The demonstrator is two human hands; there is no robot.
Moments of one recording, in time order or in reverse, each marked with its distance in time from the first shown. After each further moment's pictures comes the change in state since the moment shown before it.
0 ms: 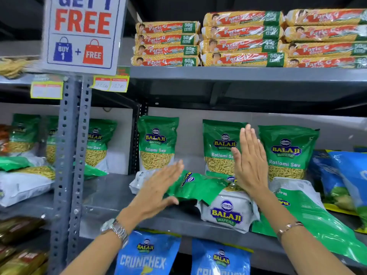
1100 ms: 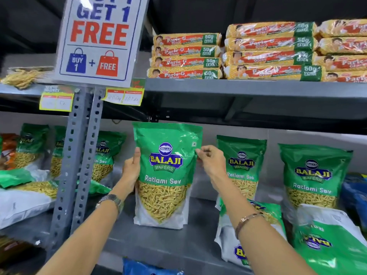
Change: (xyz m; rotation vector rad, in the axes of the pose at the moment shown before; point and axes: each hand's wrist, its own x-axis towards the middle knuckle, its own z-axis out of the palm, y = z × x) left_hand 0.059 -0.119 -0.048 -0.550 0.554 -0.984; right_hand 0.078 -0.118 0.070 0.865 -0.263 0.582
